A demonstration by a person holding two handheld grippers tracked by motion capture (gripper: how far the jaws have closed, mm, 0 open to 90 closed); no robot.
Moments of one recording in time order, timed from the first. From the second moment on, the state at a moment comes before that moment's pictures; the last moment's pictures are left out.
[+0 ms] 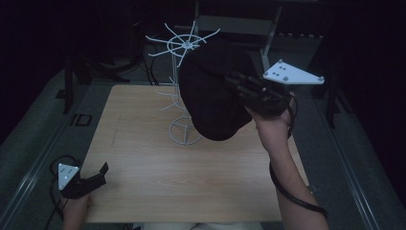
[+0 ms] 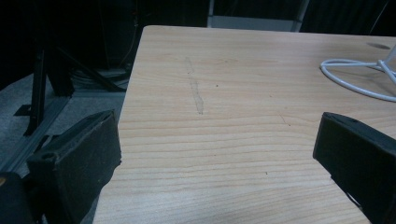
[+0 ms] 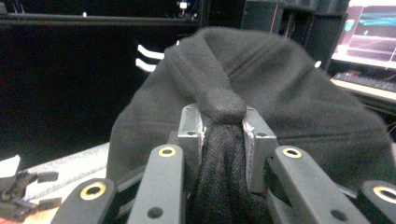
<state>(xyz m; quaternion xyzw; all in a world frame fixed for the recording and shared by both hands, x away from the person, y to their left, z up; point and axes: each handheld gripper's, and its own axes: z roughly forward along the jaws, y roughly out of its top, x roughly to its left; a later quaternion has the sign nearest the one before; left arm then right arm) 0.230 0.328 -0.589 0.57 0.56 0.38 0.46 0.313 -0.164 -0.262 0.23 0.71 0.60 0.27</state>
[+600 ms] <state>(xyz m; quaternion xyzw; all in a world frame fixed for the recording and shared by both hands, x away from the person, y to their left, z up) 0.230 0.328 -0.589 0.57 0.56 0.38 0.46 0.326 -0.160 -0.309 0.25 0.73 0.59 0.23</state>
